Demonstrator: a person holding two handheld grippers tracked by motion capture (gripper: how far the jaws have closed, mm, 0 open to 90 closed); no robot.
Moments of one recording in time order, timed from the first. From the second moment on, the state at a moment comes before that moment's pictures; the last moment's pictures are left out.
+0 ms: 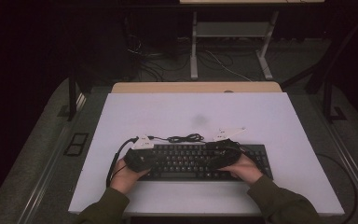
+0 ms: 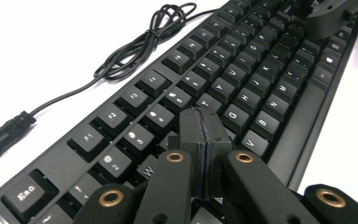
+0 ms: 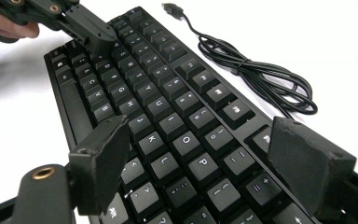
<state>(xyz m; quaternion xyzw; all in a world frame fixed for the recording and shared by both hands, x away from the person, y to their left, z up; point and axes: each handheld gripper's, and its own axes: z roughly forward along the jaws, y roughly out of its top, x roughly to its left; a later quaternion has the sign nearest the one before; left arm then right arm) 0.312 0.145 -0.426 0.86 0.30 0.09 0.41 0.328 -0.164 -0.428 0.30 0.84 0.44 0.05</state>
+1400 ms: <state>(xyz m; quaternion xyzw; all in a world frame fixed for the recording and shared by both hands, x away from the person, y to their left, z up) 0.321 0.142 -0.433 0.87 0.30 0.10 0.39 0.327 -0.167 -0.429 0.31 0.84 0.44 0.05</state>
